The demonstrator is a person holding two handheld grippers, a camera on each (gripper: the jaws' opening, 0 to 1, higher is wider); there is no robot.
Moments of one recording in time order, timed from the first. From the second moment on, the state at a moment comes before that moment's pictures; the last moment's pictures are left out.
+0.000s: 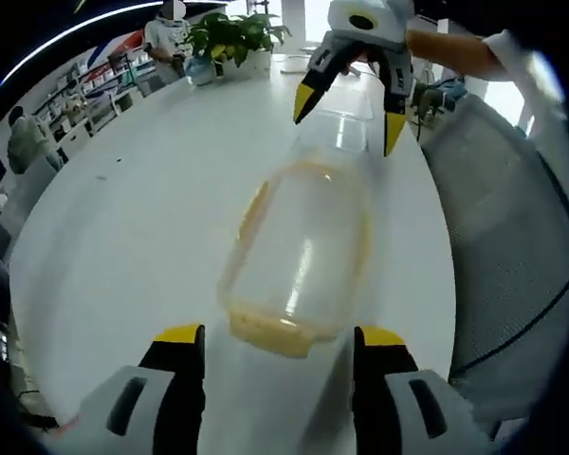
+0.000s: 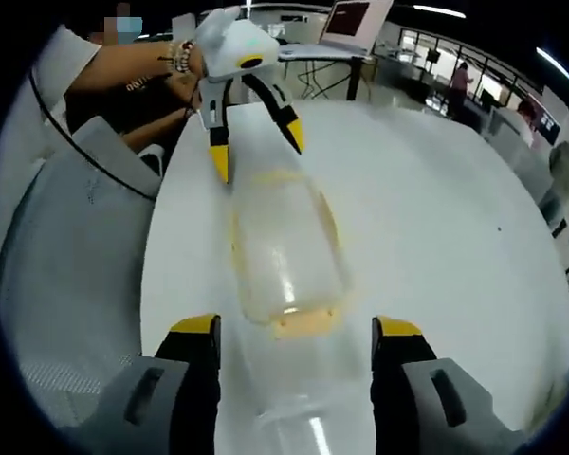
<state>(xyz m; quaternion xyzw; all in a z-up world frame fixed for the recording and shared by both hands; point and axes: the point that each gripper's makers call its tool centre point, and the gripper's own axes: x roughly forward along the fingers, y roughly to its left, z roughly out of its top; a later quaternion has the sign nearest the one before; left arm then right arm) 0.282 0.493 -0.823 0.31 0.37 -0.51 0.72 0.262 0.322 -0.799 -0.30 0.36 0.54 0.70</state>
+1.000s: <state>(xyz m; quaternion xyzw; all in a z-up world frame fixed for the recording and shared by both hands) 0.287 0.494 -0.842 0.36 0.40 -0.53 0.65 0.270 0.325 -0.836 -0.37 0.37 0.57 0.64</state>
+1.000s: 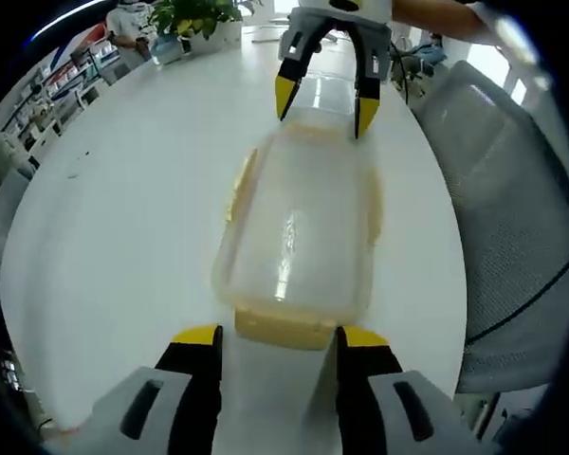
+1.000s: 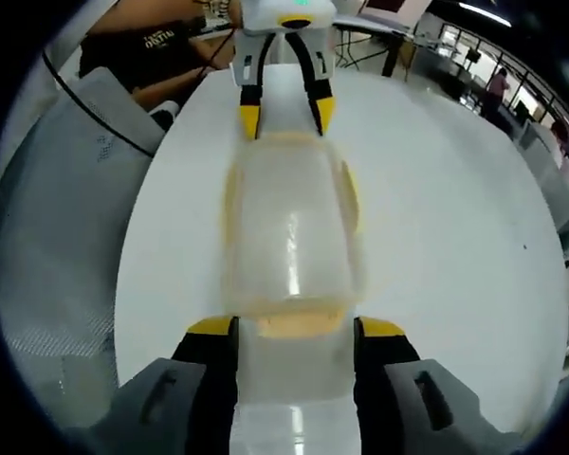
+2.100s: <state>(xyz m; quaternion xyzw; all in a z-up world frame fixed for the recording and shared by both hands) 0.286 0.489 -0.842 0.39 0.39 -0.56 0.62 0.278 0.328 -0.845 -0.40 0.37 0.58 0.61</state>
